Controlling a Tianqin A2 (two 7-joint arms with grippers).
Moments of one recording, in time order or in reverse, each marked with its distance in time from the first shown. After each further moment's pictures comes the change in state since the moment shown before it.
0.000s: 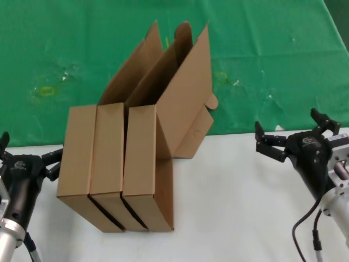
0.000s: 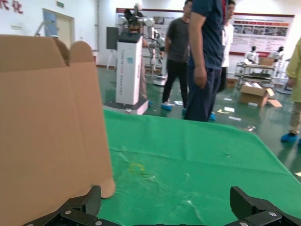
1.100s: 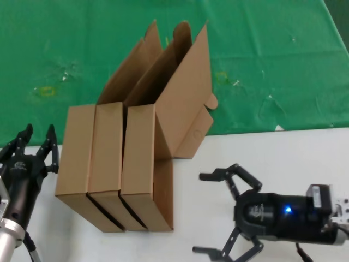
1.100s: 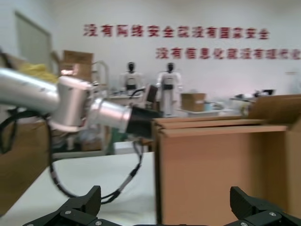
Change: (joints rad) left arm 0.000 0.000 0.000 0.000 0.000 0.000 0.000; right arm 0.310 0.309 -0.288 -0.427 0.485 -1.252 -0.463
